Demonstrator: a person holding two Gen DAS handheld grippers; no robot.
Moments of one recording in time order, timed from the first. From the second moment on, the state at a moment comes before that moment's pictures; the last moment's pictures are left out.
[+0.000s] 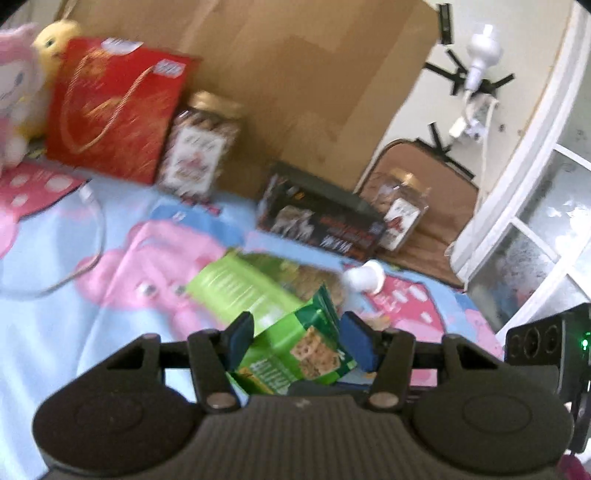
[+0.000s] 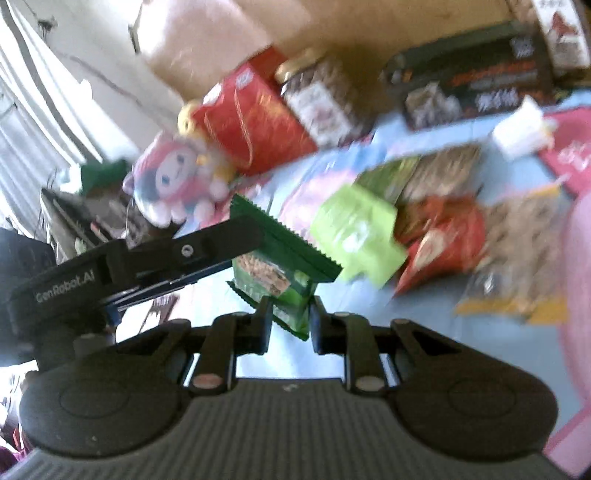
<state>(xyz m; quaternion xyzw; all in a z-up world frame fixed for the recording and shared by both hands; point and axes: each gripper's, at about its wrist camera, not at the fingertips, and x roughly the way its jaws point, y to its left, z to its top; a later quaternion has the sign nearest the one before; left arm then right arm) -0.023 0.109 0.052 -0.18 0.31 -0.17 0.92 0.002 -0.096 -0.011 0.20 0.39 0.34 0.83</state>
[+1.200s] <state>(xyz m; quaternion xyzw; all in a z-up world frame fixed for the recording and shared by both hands) 0.018 0.118 0.059 -0.19 0.34 -0.22 0.89 -0.021 -0.065 0.003 -0.04 0.24 0.32 0.92</state>
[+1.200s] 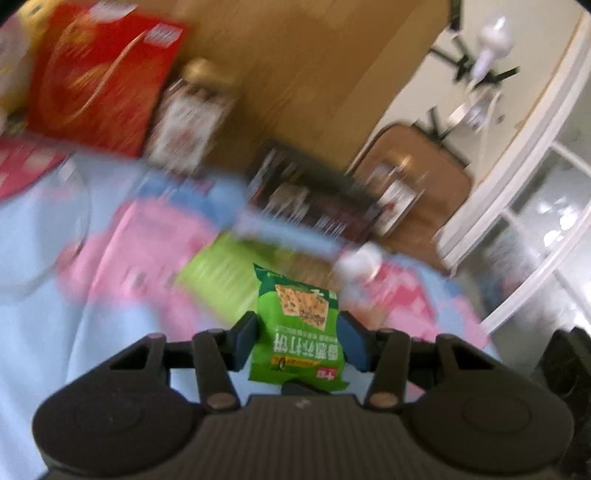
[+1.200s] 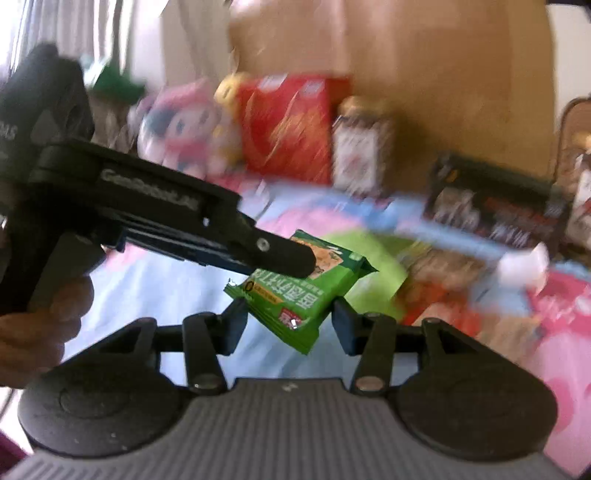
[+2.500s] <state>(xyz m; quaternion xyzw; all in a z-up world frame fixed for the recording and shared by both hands) 0.182 -0.023 0.032 -0.17 0.42 -0.29 0.84 0.114 -0.253 -0.020 0.26 0.30 0.19 0.90</state>
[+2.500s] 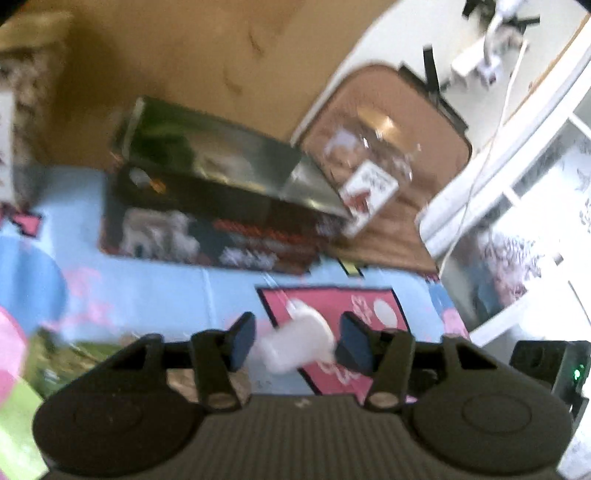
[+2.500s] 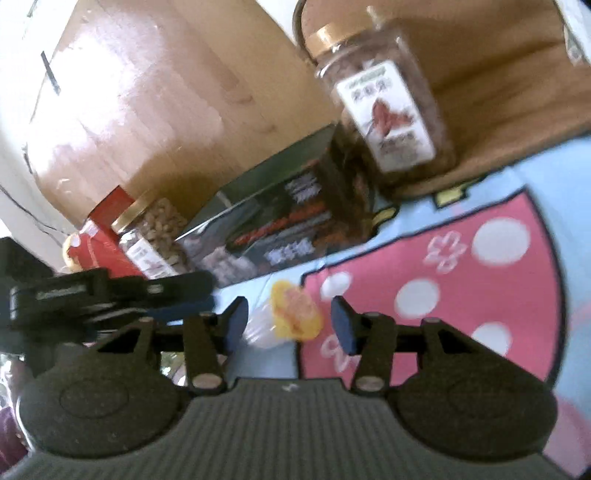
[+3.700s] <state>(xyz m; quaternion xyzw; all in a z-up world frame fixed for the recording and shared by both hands) 0.208 -0.029 0.037 -0.19 0.43 -0.26 0.84 0.120 -0.238 -0.006 0.10 0.26 0.16 0.95</state>
